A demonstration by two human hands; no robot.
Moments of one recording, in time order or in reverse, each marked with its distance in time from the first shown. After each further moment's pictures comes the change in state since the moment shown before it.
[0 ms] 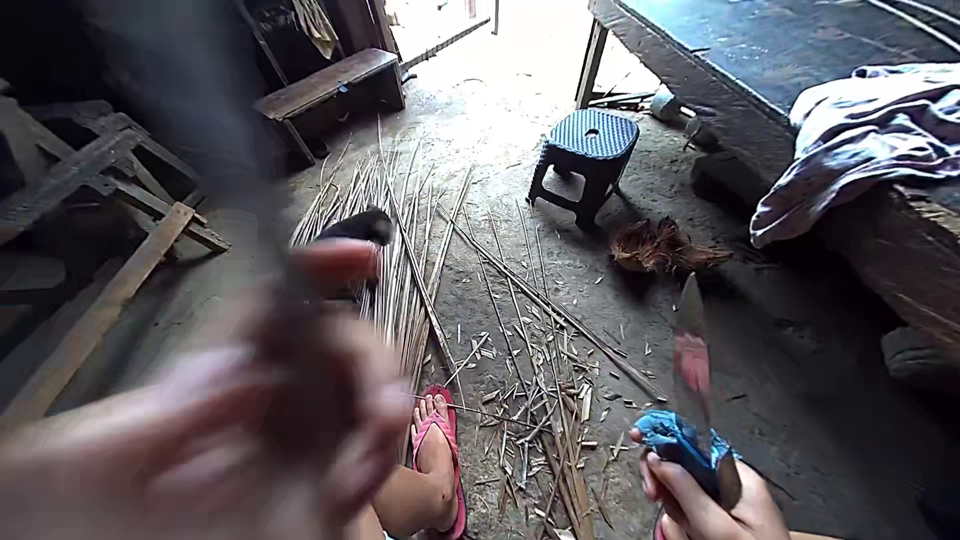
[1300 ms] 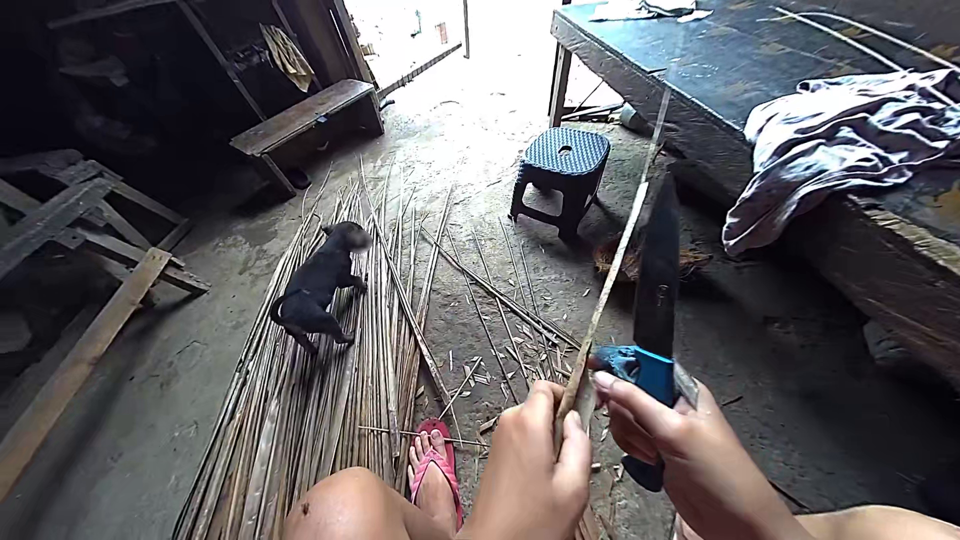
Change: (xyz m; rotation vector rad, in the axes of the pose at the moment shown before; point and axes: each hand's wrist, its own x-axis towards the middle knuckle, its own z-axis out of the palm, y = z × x) left_hand 0.046 -0.116 0.084 0.607 -0.262 -0.284; right_hand 0.075 -0.053 0.024 0.448 0.087 0.141
